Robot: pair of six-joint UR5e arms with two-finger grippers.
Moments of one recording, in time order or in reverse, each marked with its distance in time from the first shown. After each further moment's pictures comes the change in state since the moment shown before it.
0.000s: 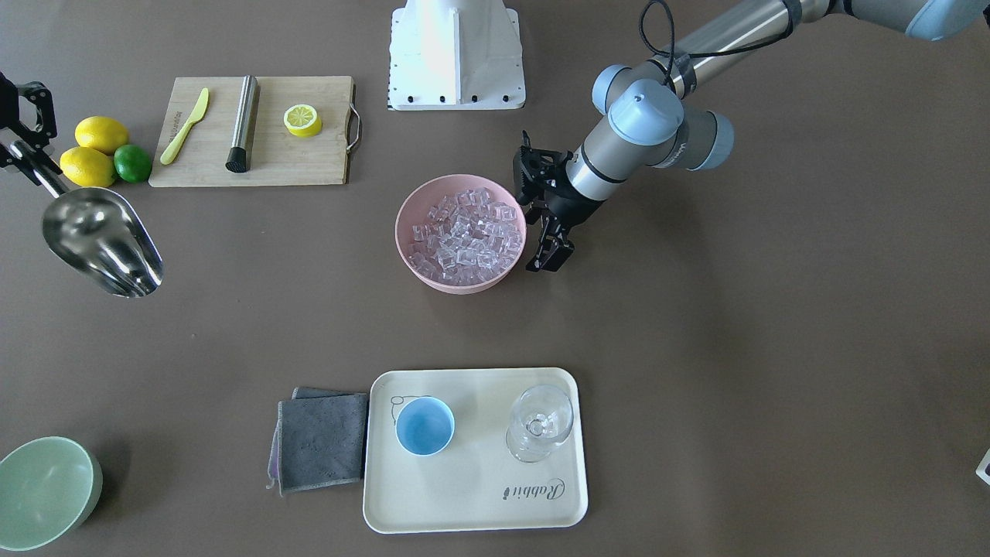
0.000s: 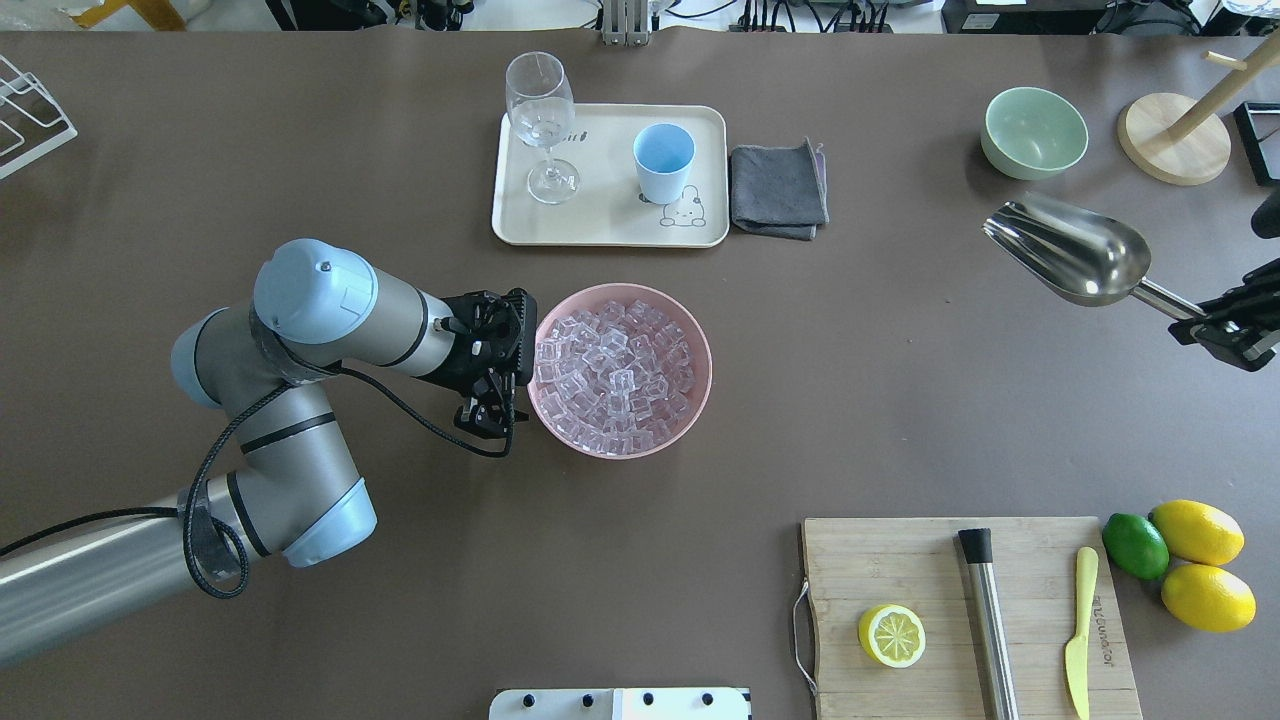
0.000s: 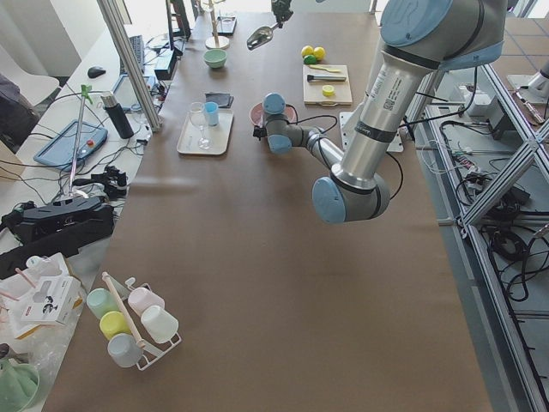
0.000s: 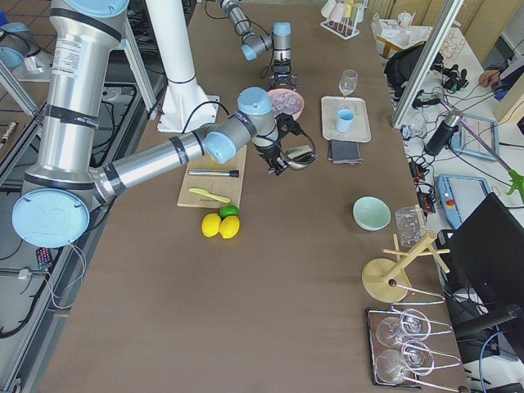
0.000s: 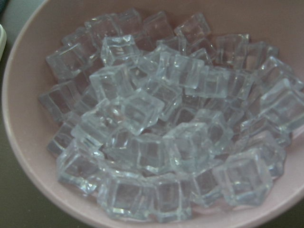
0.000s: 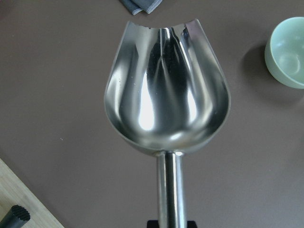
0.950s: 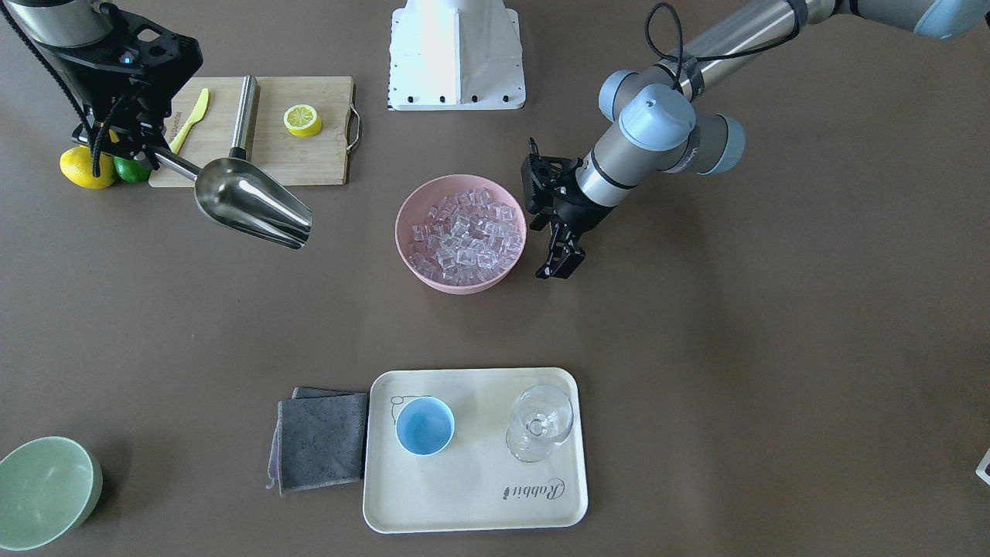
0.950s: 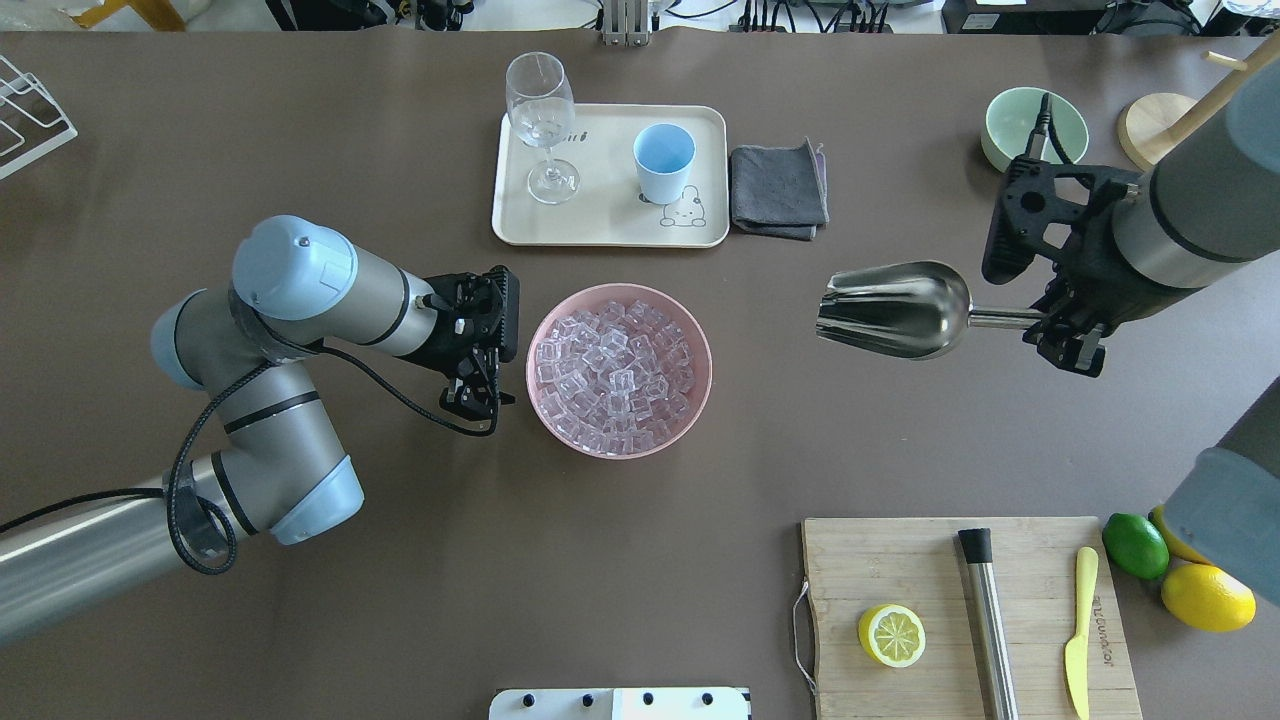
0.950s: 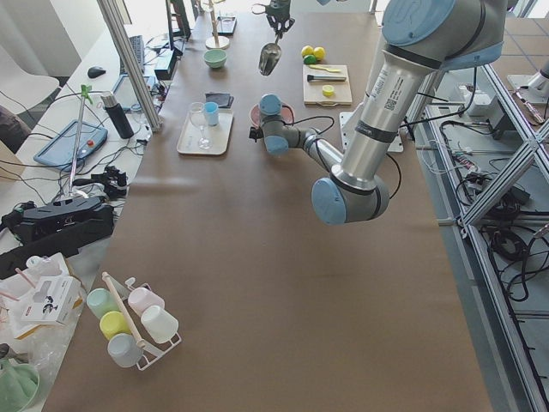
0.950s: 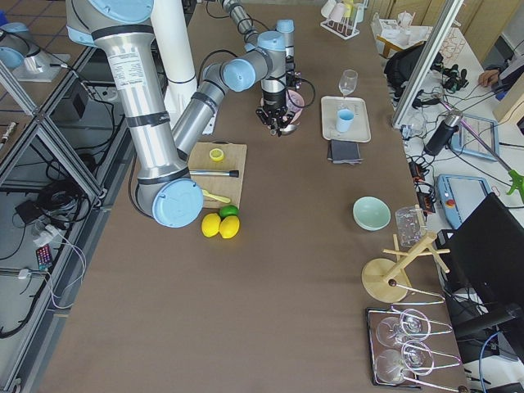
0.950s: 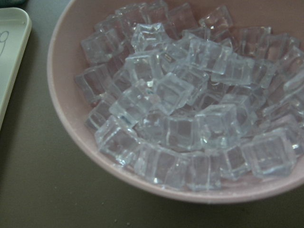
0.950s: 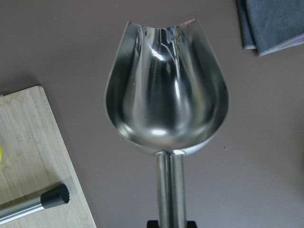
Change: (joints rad) left arm -0.034 0.006 0.003 0.000 -0.021 -0.019; right arm -0.242 0.475 0.105 -0.753 -0.194 -0.428
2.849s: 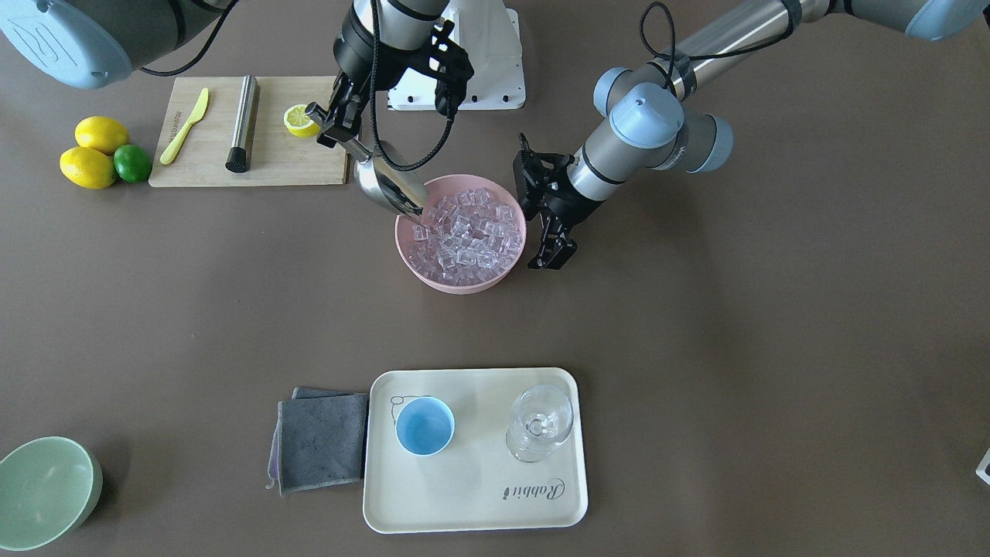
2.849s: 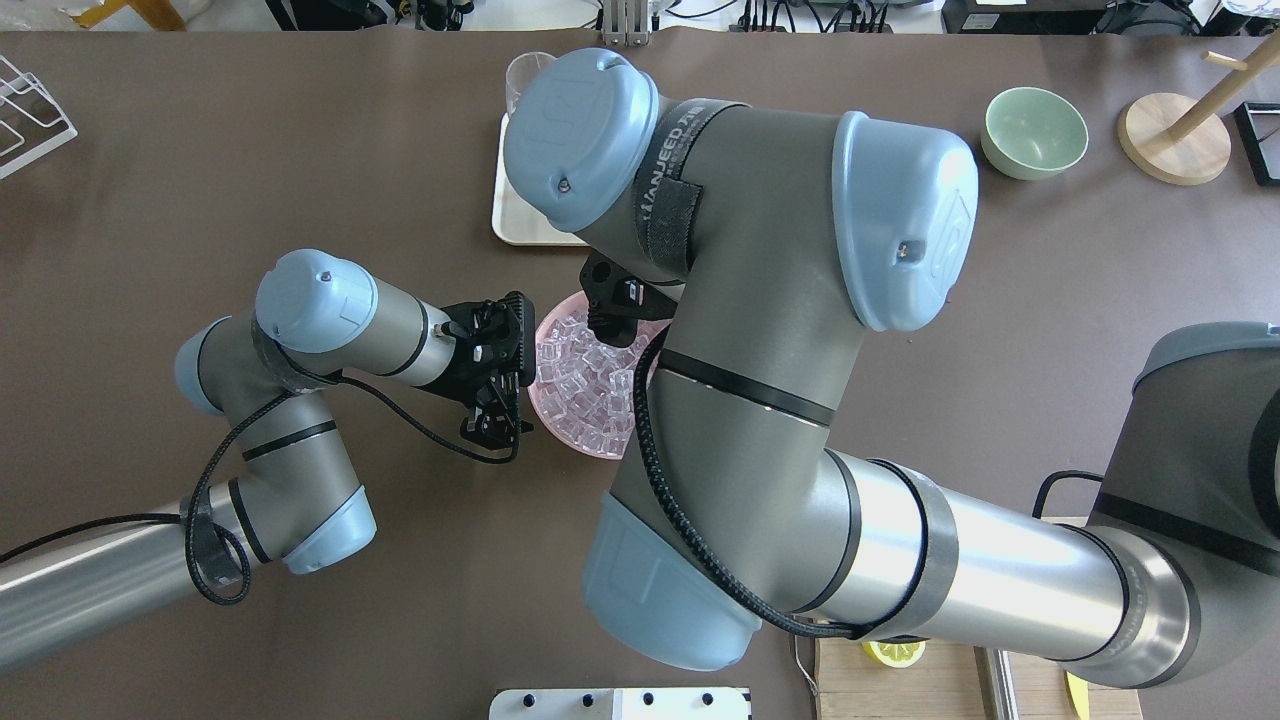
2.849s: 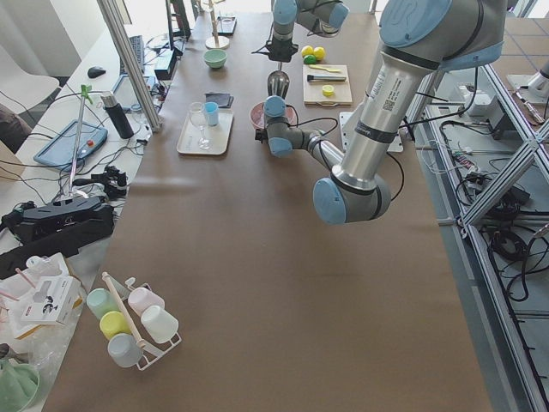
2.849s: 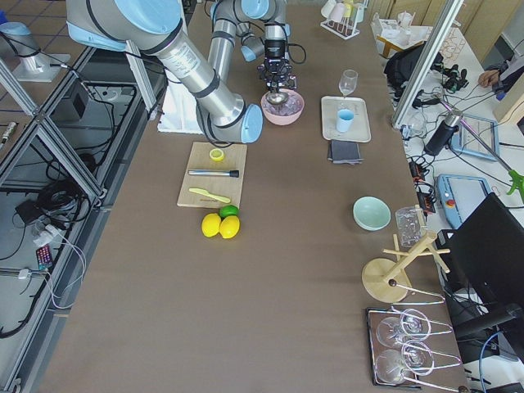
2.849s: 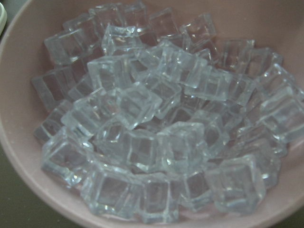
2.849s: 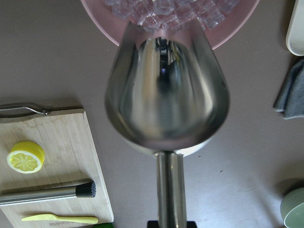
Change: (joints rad) left arm 0.043 0.000 0.009 -0.027 0.006 -0.092; right arm -0.322 0.759 -0.441 -0.659 -0.350 -0.041
